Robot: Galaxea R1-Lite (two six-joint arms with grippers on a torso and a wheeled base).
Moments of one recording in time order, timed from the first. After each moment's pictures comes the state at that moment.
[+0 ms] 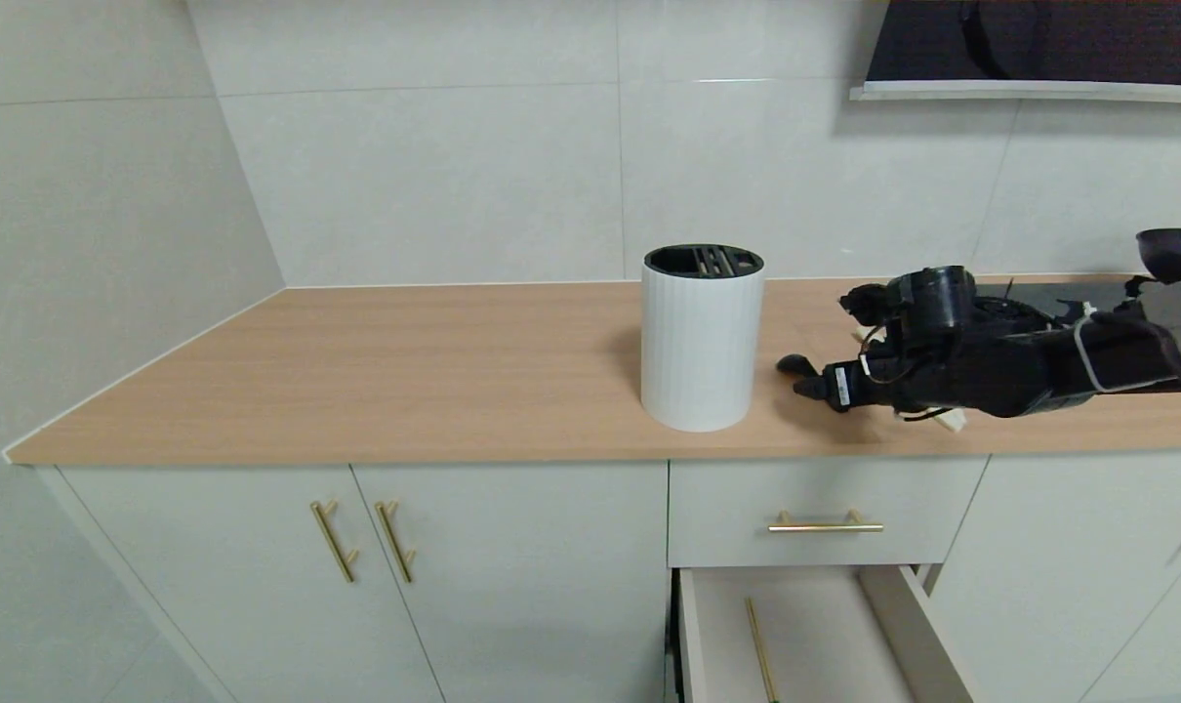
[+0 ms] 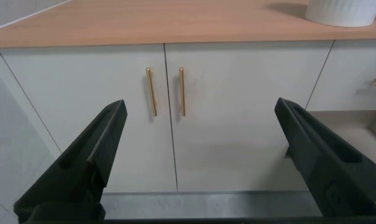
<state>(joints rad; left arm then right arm) 0.00 0.00 0.00 0.00 0.00 0.00 0.20 2.17 -1.45 -0.19 0.00 -0.03</state>
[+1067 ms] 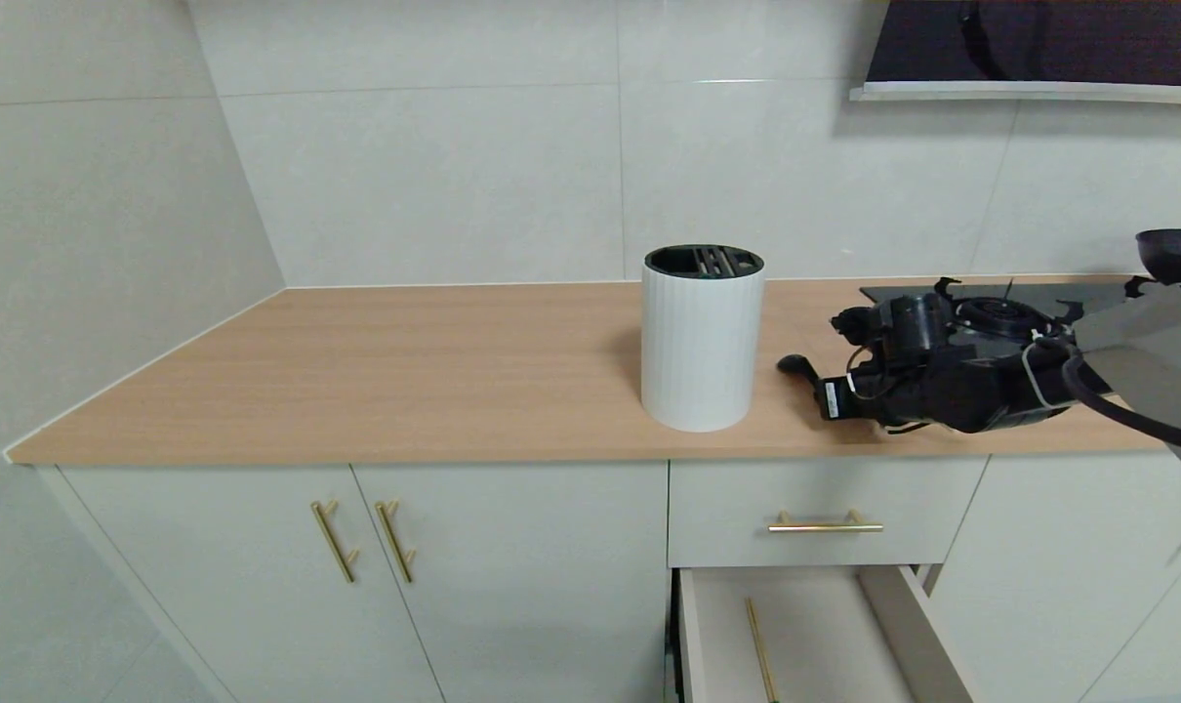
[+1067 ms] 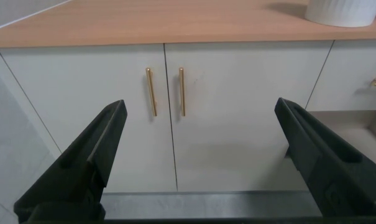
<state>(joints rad) 0.00 0.00 0.00 0.00 0.00 0.00 0.19 2.29 -1.51 -0.23 0.00 0.00</state>
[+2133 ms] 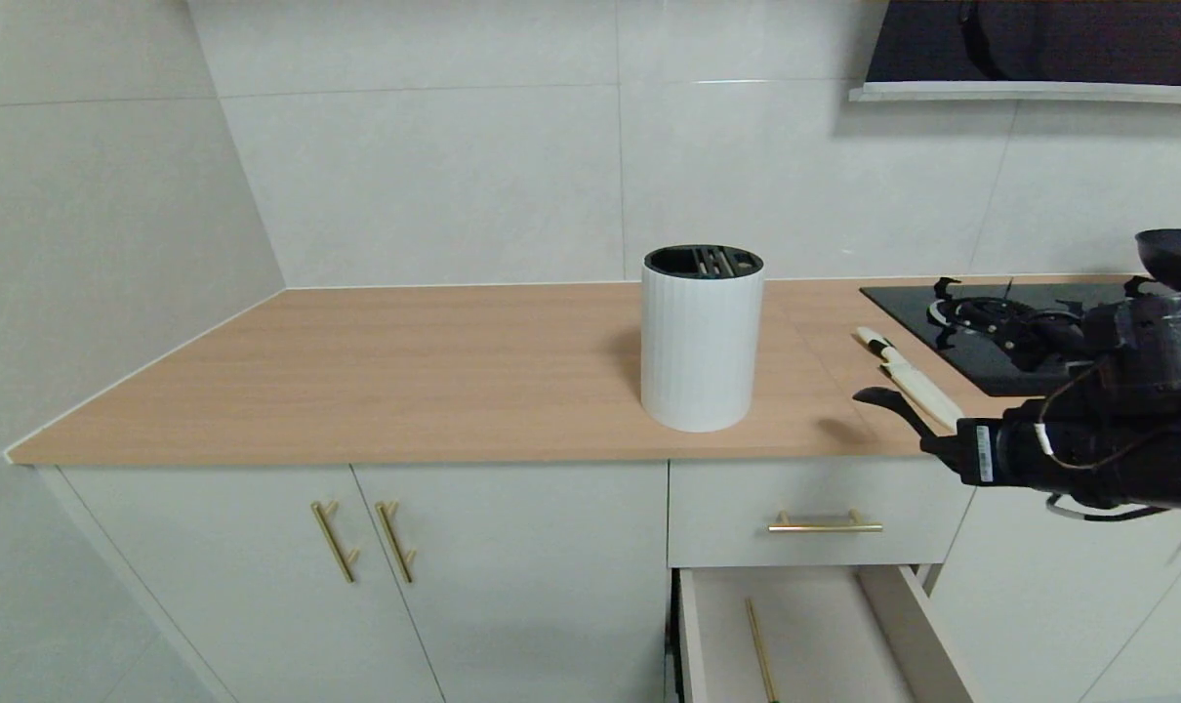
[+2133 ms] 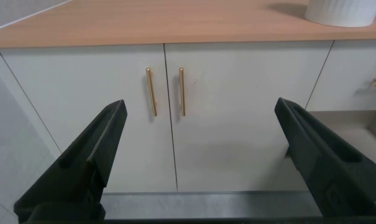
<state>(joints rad) 0.00 0.00 0.00 0.00 0.00 0.00 0.20 1.59 -0.80 -0.20 0.06 0.13</state>
